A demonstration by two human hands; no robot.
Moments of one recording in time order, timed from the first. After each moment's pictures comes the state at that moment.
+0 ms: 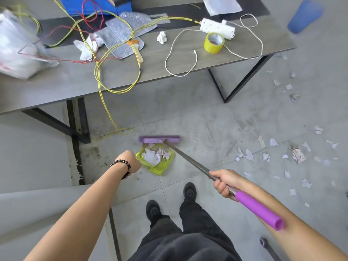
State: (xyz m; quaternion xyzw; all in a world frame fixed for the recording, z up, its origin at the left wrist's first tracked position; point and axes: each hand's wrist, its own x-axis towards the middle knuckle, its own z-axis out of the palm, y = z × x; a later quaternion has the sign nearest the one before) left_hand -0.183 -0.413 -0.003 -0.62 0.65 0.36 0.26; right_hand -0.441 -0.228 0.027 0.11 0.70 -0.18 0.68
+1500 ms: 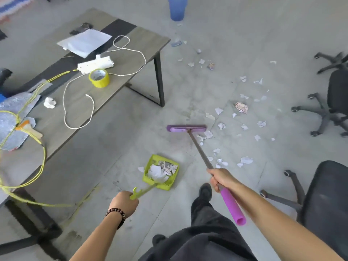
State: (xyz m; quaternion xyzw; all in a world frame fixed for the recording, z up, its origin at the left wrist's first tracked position) left_hand -0.354 -0.318 -0.006 -0.45 0.79 0.29 0.29; right_hand -0.567 -0.043 -0.014 0.17 0.76 -0.40 0.49
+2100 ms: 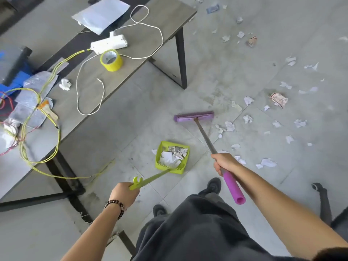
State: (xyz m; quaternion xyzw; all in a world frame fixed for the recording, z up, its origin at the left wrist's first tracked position) left_hand -0.414 -0.304 0.011 -0.58 0.70 0.31 0.27; right_hand -0.697 -0.084 -0.029 0.07 0.78 -0.31 0.54
